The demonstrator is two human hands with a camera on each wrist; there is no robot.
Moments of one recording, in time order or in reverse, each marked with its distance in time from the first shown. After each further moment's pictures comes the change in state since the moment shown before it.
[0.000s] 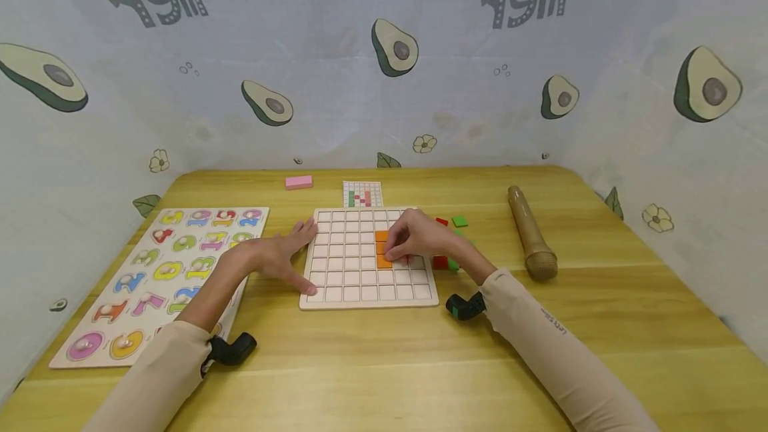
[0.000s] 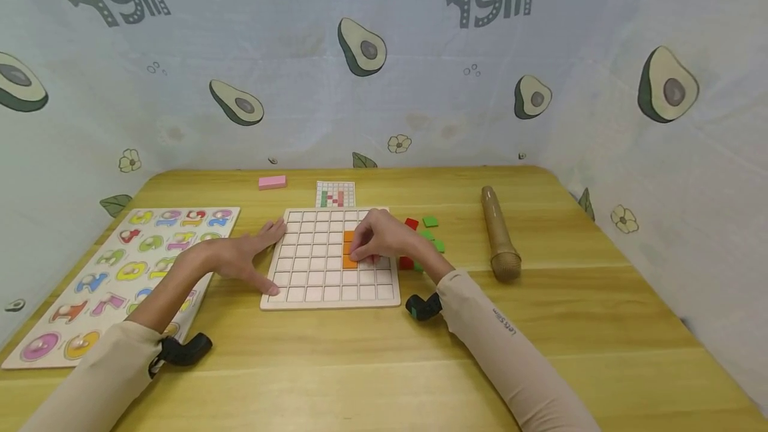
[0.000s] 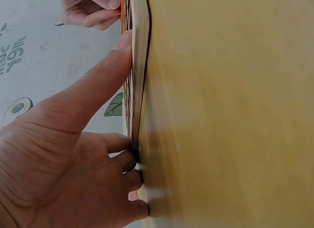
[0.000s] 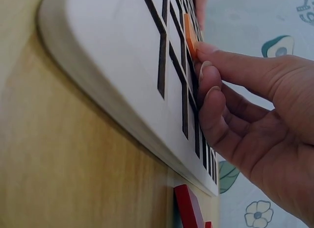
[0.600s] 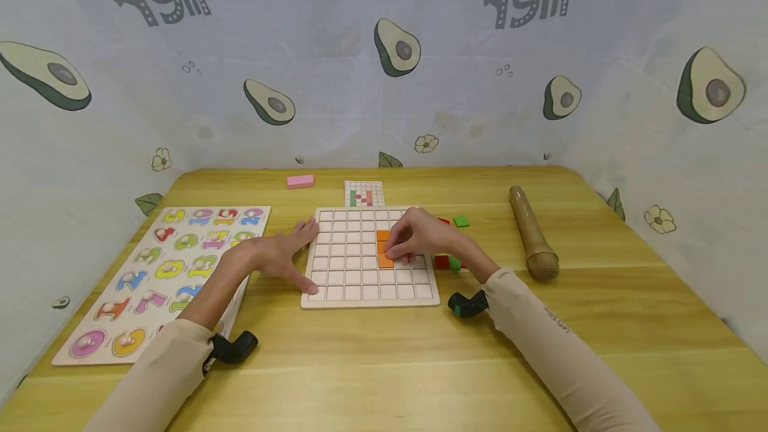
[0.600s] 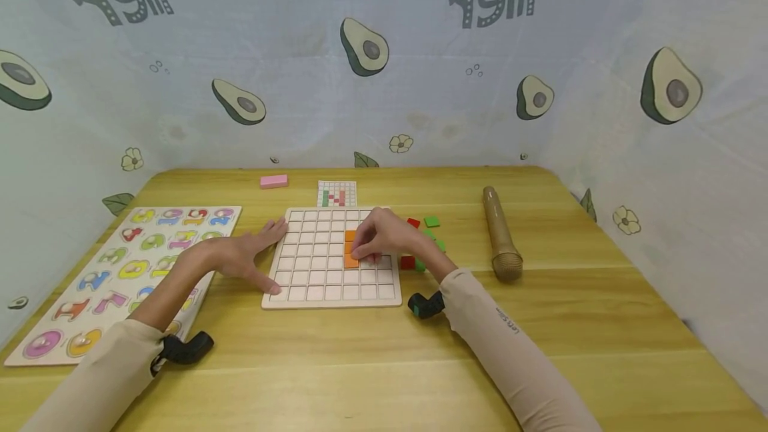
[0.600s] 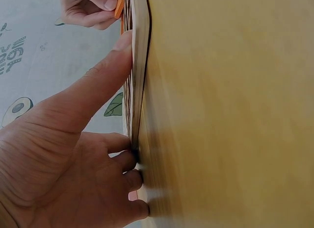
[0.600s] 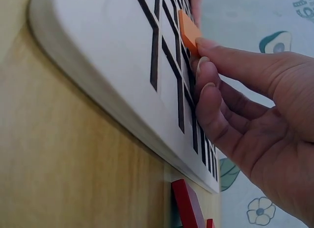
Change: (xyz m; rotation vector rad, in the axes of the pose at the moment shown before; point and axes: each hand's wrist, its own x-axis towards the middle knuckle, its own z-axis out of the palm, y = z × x) left_hand 0.001 0.001 -0.001 -0.003 0.000 -0.004; right_hand 0.000 0.000 -0.004 -0.004 -0.018 -0.006
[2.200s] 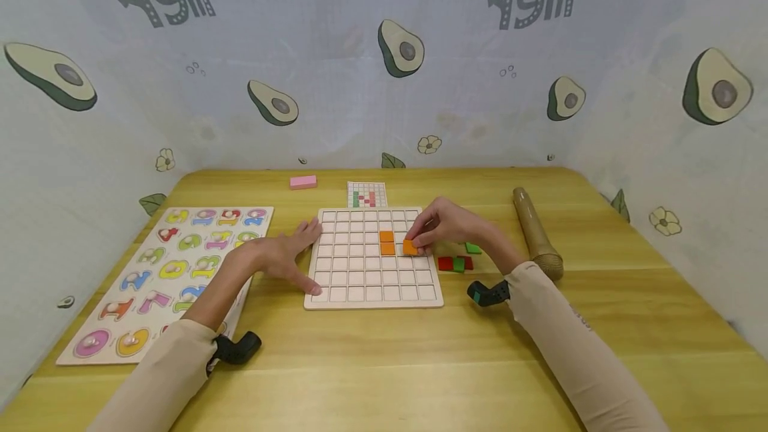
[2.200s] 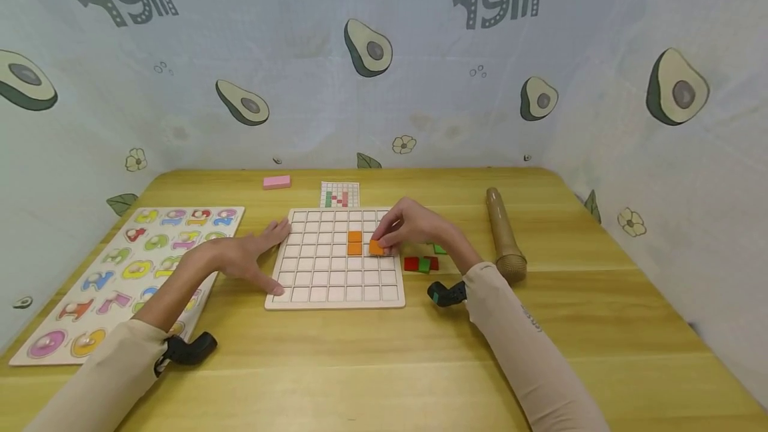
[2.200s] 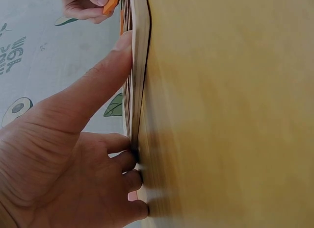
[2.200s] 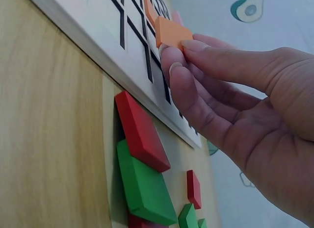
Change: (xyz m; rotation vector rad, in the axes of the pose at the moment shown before) left_hand 0.001 -0.003 0.000 0.000 -0.004 0.015; right_hand -0.017 0.020 -0.036 0.105 -0.005 0.041
